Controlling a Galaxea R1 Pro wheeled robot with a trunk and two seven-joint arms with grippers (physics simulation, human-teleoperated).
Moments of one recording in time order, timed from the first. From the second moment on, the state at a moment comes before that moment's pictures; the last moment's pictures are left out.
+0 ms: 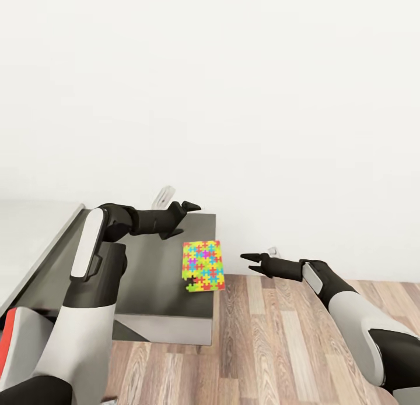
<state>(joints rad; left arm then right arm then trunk) -0.85 -0.11 -0.05 -1.56 1.78 0.92 1.14 -0.97 -0.13 -0.09 -0.32 -0.28 0.70 1.00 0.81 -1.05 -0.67</state>
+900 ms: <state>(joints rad) -0.91 -0.12 -0.06 -1.55 1.82 0.90 1.15 -0.97 -0.12 -0.17 -0.32 -0.28 0.71 0.97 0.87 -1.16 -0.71</state>
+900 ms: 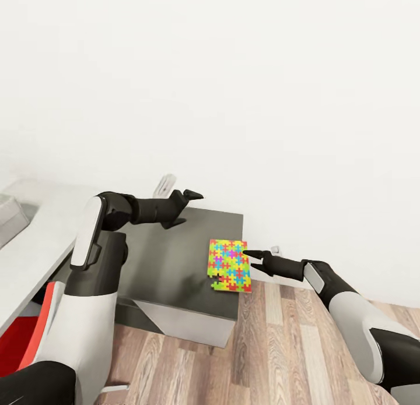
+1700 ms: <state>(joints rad) -0.91 -0.12 -0.06 -1.55 1.82 0.90 1.15 -0.97 -0.12 -0.17 -0.25 -0.30 0.72 0.89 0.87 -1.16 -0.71</state>
